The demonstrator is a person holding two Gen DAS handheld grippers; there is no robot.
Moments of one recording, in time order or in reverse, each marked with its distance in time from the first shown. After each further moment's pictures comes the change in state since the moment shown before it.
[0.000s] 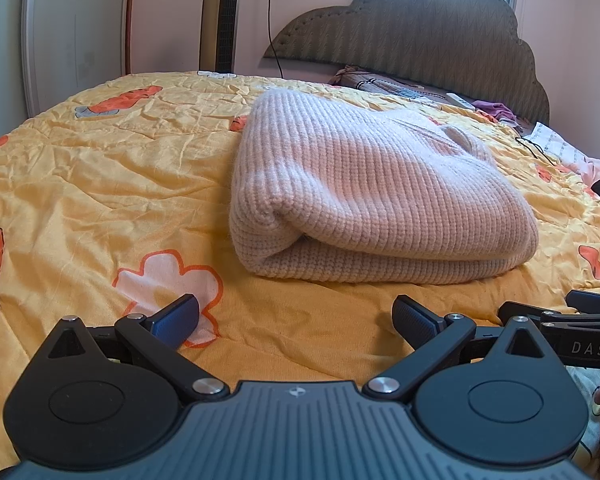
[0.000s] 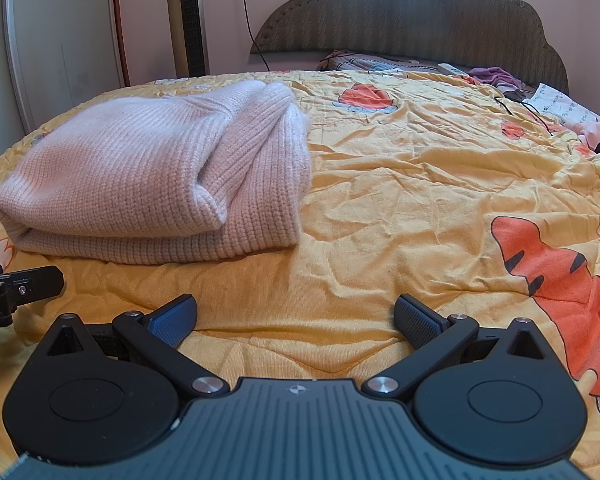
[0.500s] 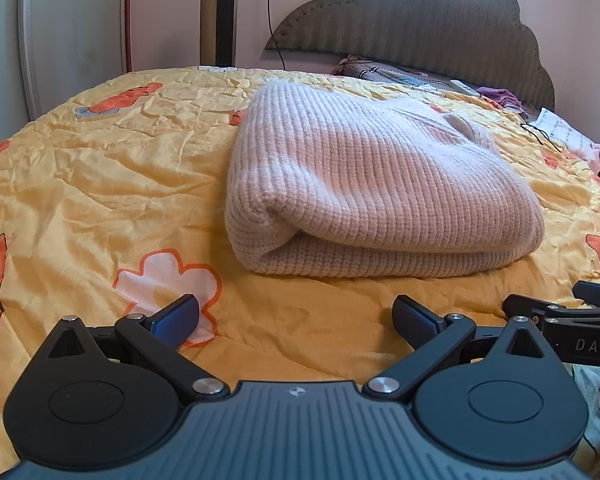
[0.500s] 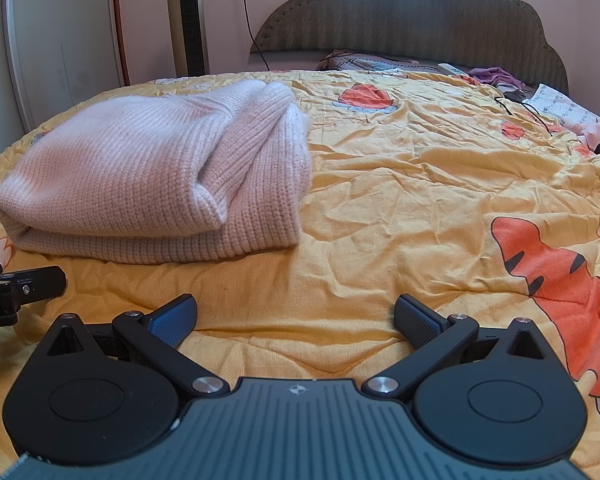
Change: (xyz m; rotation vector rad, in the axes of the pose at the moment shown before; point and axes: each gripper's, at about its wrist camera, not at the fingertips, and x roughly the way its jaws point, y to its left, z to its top) left arm 0.000 -0.006 0.003 0.014 0.031 0.021; right arm 0.000 0.000 0.000 -0.001 0.000 -0.001
